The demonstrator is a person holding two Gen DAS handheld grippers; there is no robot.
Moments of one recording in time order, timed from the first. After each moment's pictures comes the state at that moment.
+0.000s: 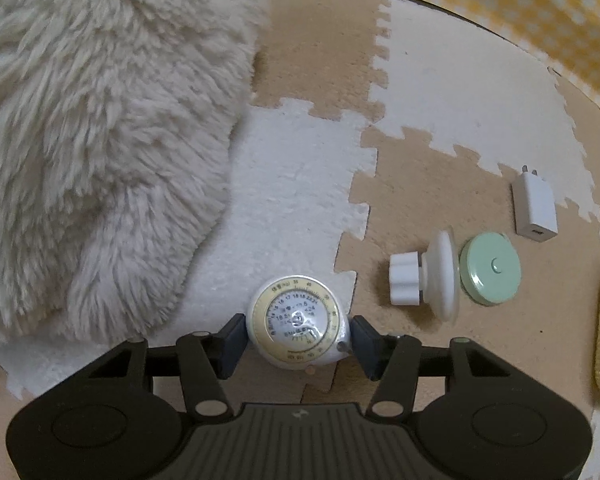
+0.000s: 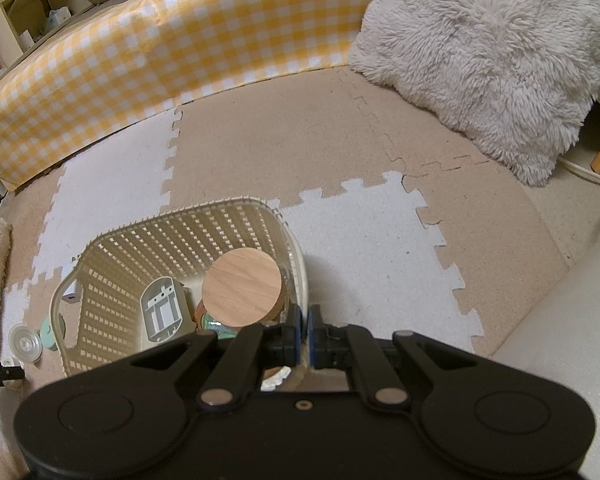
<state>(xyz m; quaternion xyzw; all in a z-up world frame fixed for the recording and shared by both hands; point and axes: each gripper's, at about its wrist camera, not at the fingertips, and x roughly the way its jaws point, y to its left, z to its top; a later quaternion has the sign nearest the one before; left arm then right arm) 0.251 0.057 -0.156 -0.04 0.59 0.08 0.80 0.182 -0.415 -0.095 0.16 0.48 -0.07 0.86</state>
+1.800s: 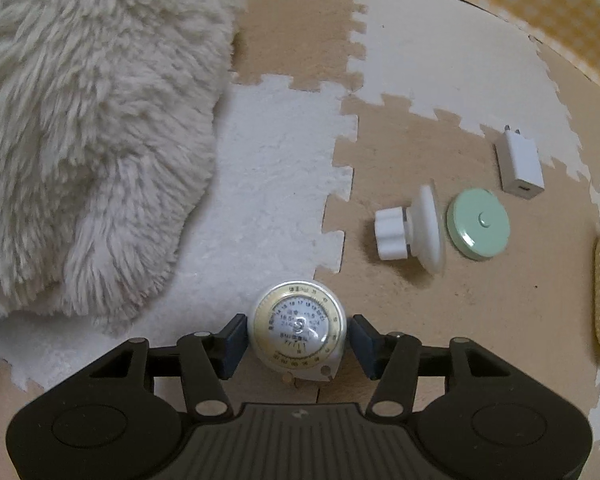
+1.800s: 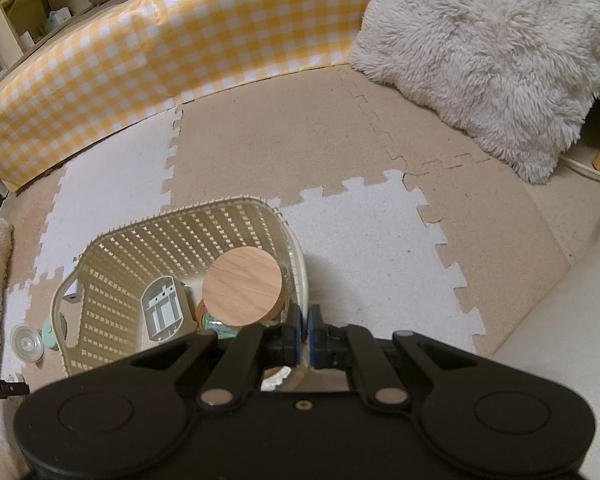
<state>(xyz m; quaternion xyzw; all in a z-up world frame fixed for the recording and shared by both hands) 0.237 0.048 -0.158 -0.02 0.61 0.05 0.79 0.182 -0.418 -0.096 0.16 0.48 -0.07 0.86</state>
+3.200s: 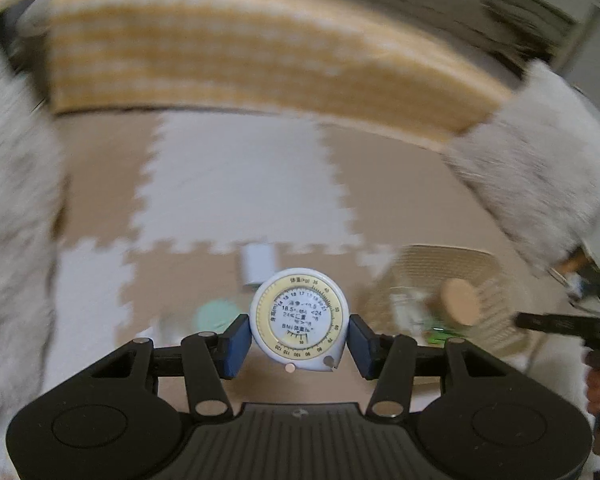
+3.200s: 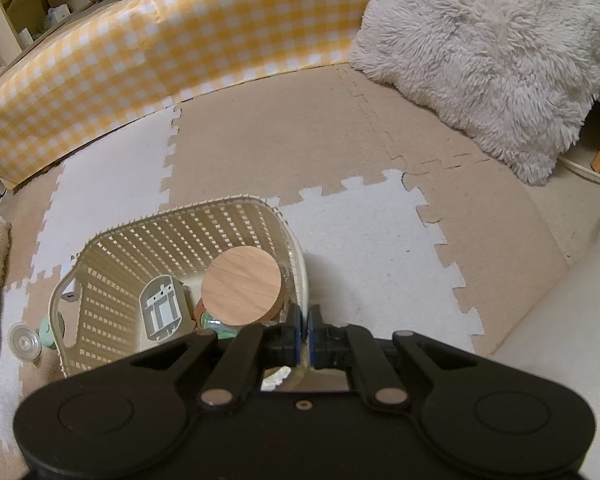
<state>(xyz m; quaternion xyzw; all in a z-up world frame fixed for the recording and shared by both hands) 0.219 -0.072 -0.037 -0.03 0.48 -0.16 0.86 0.184 -0.416 -0.096 0.15 0.49 -0.07 0.86</state>
